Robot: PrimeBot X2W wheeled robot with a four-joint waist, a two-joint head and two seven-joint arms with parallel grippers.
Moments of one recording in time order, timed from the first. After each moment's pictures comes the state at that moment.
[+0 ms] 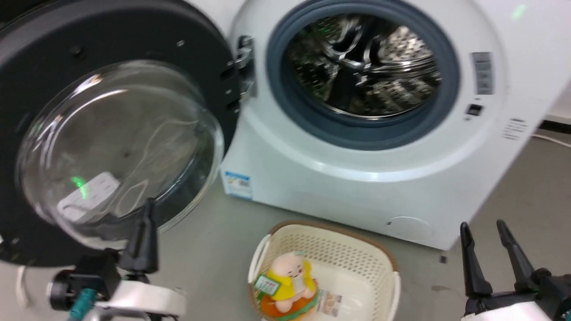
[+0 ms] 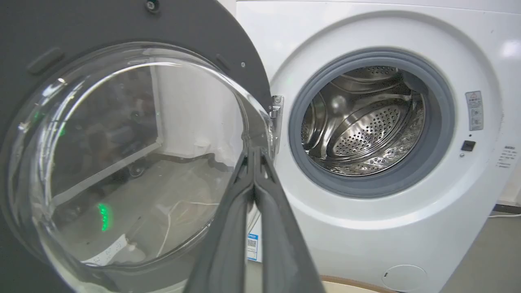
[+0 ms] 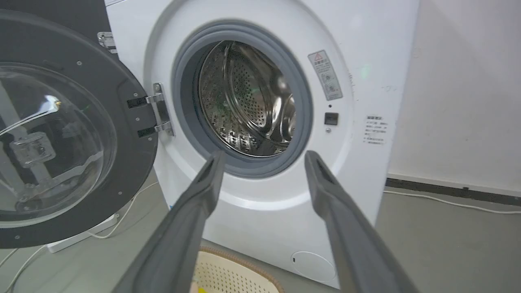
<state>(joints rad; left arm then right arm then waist) -0.05 0.14 0.03 0.04 -0.18 -0.08 -0.26 0.07 -0.06 -0.08 0.00 0.14 0.13 -0.26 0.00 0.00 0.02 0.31</state>
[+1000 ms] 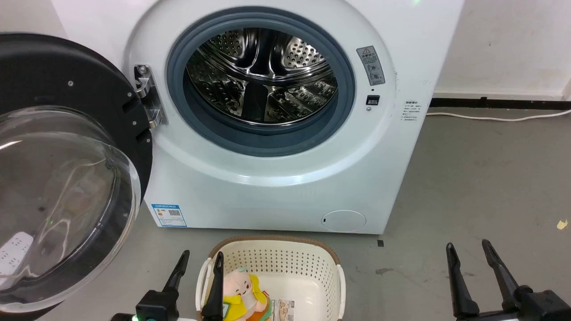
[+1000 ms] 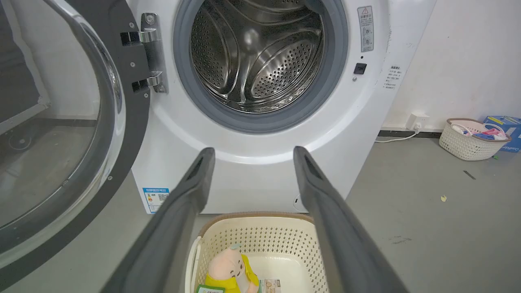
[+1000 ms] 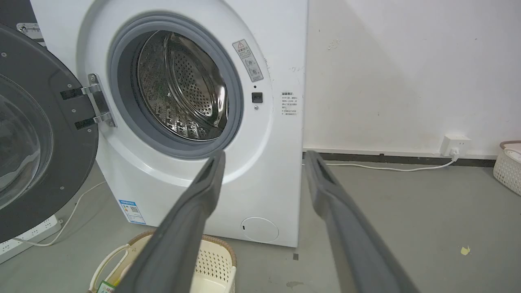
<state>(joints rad) 0.06 0.05 -0.12 0.15 -0.14 -0.02 -0.26 0.13 -0.05 -0.03 -0.01 0.11 0.13 -0.26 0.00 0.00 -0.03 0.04</state>
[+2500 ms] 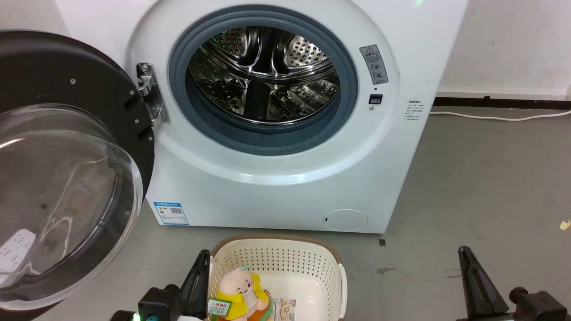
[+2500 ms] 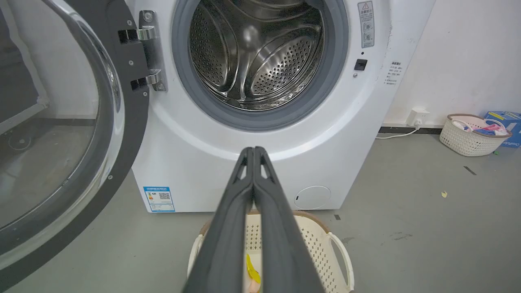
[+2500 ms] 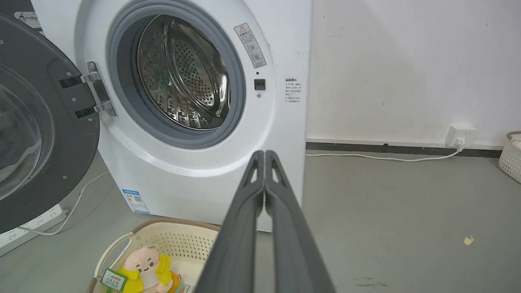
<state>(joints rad) 0.05 0.05 -0.12 0.16 -0.13 -0.03 -0.25 0.13 -0.05 -0.03 0.02 0.12 0.13 -0.25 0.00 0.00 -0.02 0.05</state>
